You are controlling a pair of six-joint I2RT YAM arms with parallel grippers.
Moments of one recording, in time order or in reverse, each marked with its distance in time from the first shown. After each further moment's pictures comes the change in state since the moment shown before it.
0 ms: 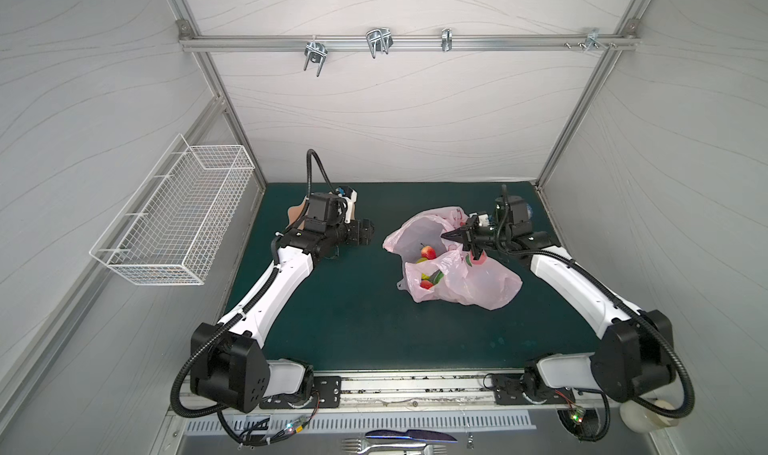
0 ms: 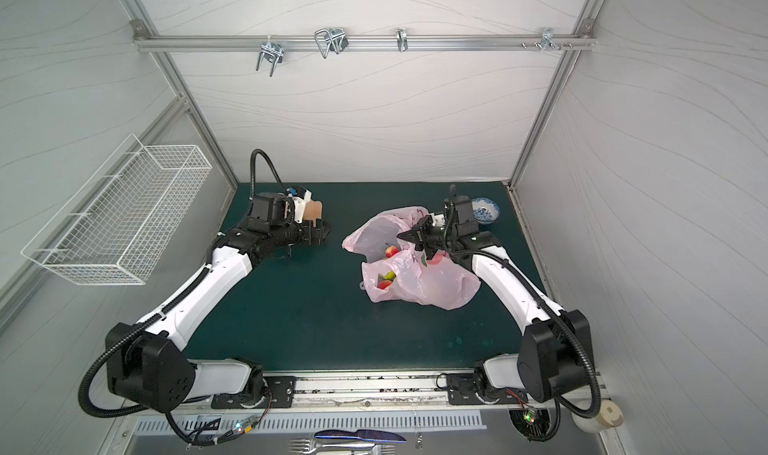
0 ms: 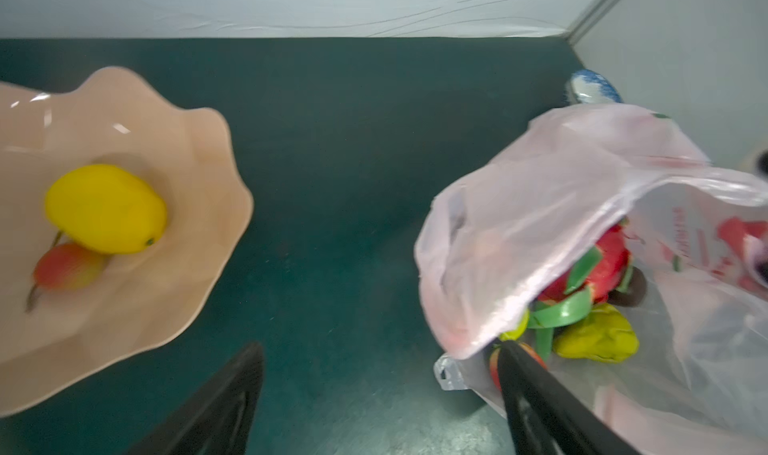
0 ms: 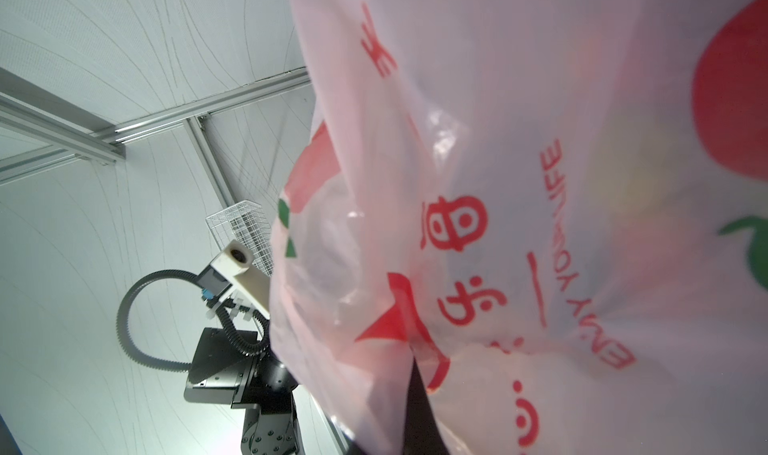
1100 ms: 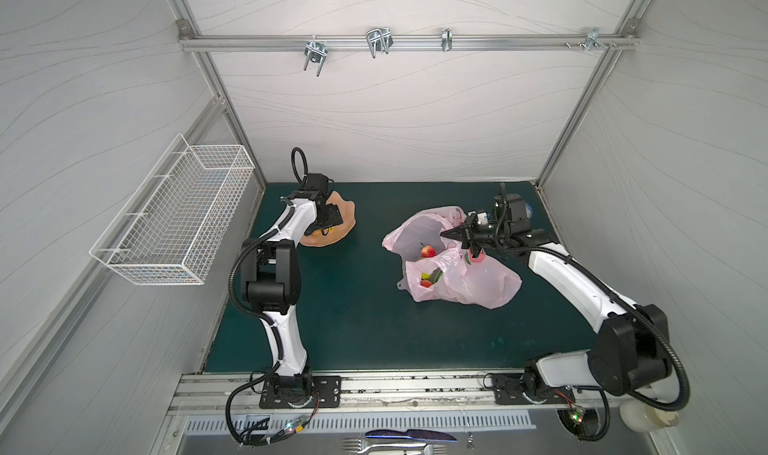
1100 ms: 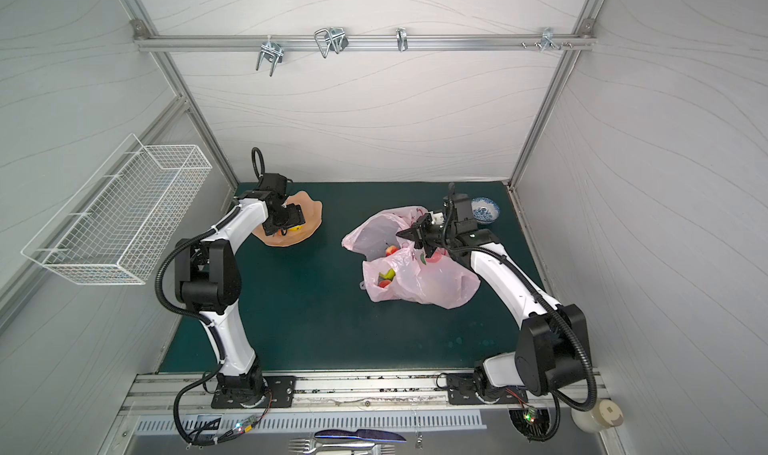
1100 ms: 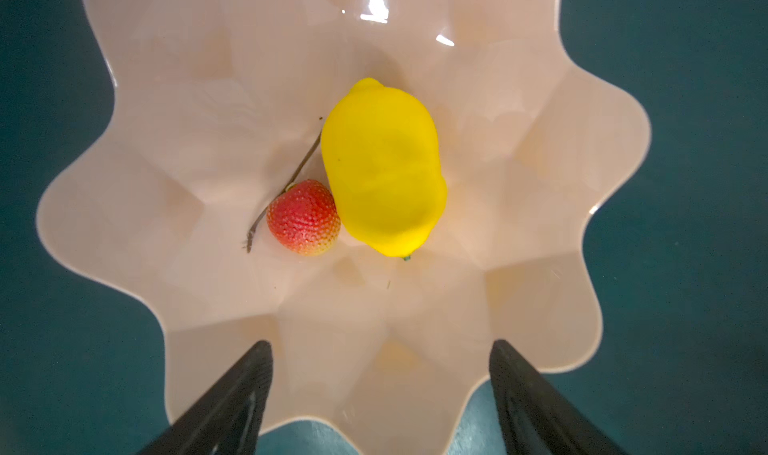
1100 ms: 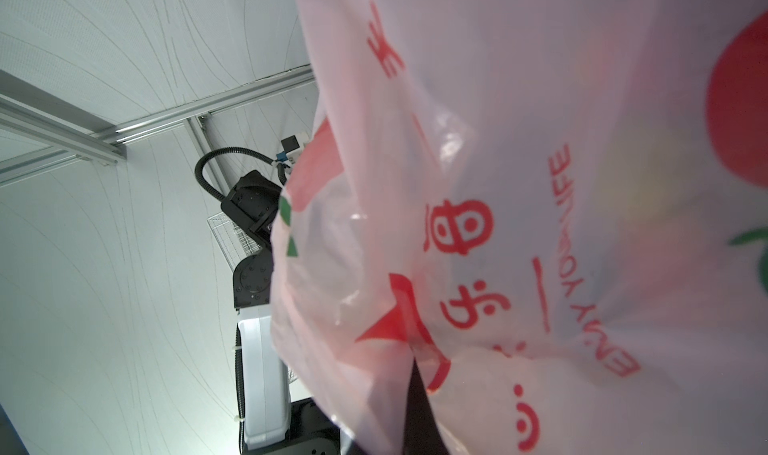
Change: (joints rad) left arm 0.189 0.664 0.502 -0.269 -0.304 -0.238; right arm -0.005 0.026 0.019 0.006 -0.014 -0.001
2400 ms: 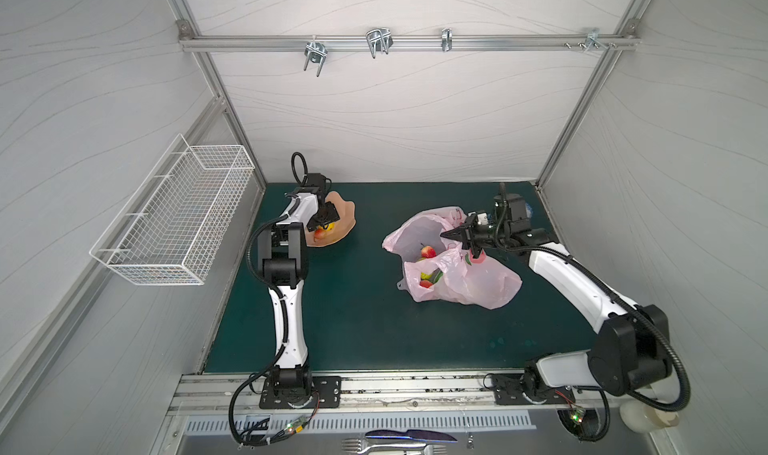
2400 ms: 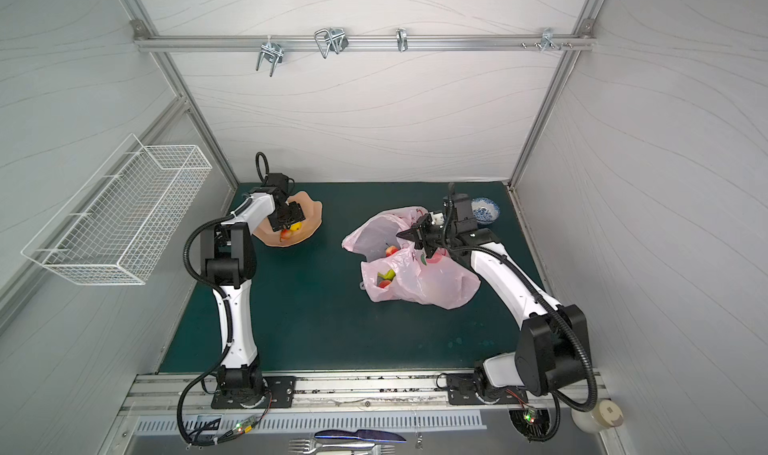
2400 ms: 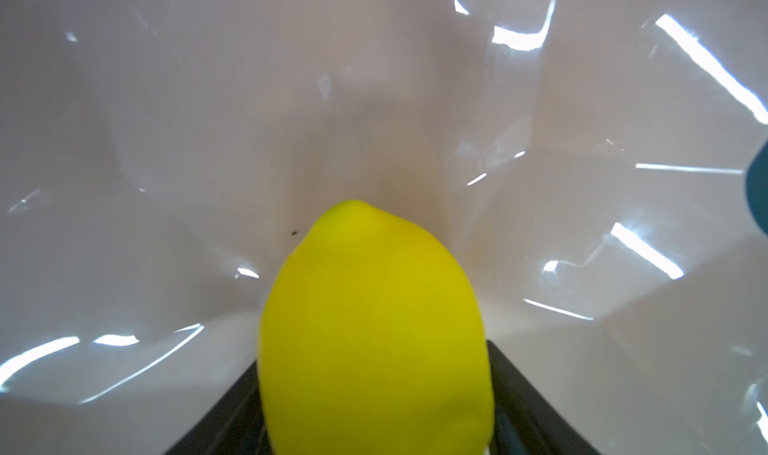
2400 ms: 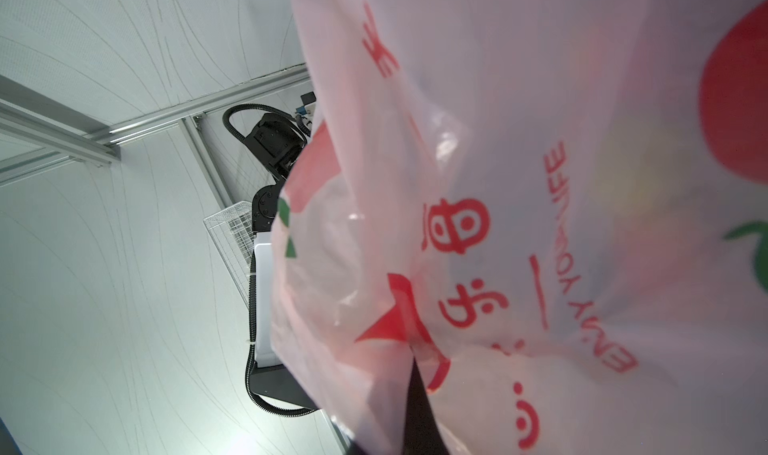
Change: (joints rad) left arm 0.048 0.285 0.240 0.002 0.063 -0.017; right arm 0.000 0.000 0.010 -0.028 0.000 -0.009
